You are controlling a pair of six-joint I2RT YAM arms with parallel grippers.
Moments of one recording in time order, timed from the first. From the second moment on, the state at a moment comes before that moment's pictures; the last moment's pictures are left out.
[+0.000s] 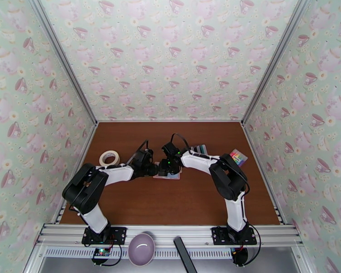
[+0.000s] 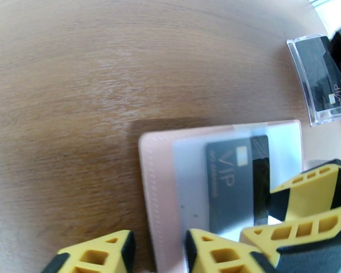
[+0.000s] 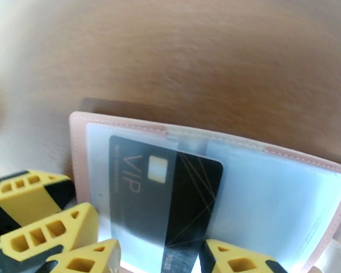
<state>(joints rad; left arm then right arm) -0.51 1.73 0.80 -0.02 0.14 -0.49 0.75 2.02 1.38 -0.48 -0.17 0.70</state>
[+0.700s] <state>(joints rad) -0.47 1.72 0.77 0.02 0.19 -0.49 0.74 2.02 1.36 -0.43 -0.19 0.72</state>
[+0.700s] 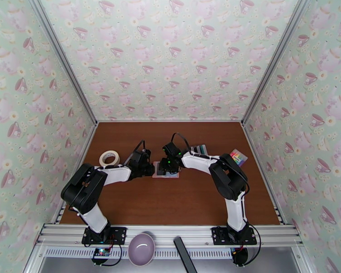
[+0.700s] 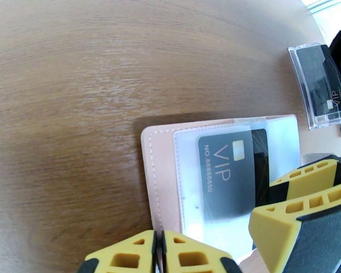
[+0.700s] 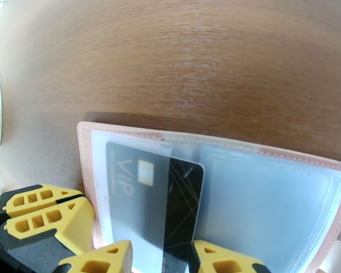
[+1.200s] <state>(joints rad) -0.46 1.73 0.78 0.03 0.22 -0.49 0.76 2.04 1.42 -0.48 -0.18 0.72</state>
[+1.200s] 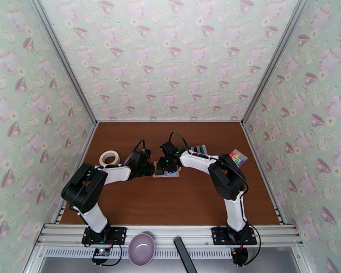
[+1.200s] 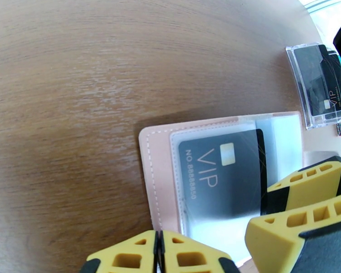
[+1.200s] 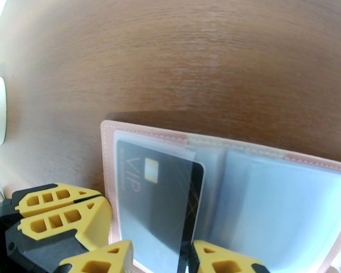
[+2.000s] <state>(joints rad) -0.46 1.69 0.81 -0.11 0.25 -0.47 0.63 1.76 1.41 -0.62 0.06 0.53</state>
